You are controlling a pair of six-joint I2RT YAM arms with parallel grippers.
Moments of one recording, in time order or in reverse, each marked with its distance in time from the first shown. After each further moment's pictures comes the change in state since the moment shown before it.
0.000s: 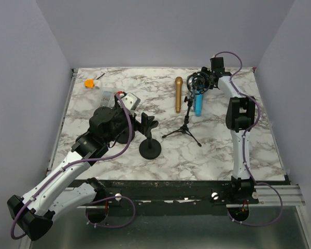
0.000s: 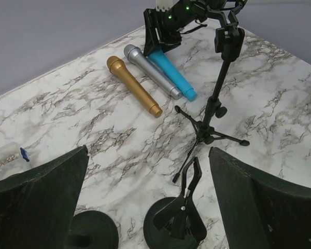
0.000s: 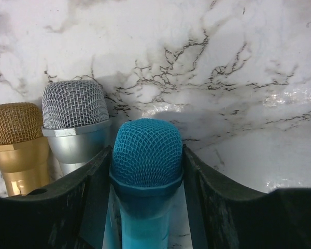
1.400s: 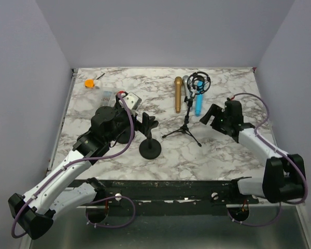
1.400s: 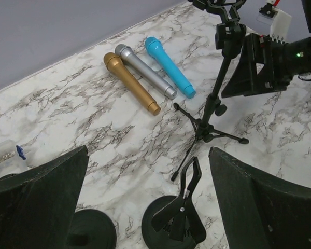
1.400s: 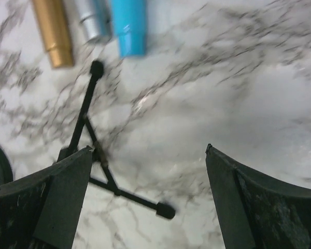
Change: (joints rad) left arm -0.001 0.016 0.000 0.000 0.008 -0.007; right arm 0.037 -1.163 -1.442 0.285 0.067 0.223
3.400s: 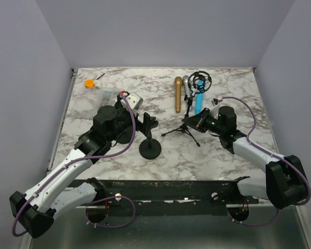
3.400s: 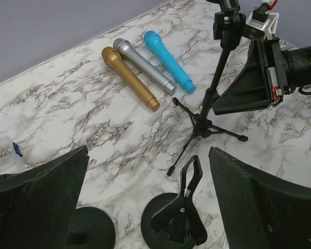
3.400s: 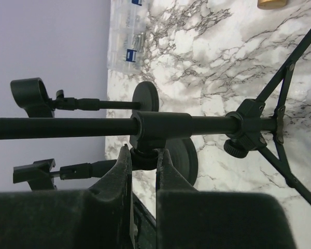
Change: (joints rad) left arm -0.002 0.019 0.000 -0.004 0.004 -0.001; right arm 0.192 -0.116 -0.246 0.574 -0.387 0.421
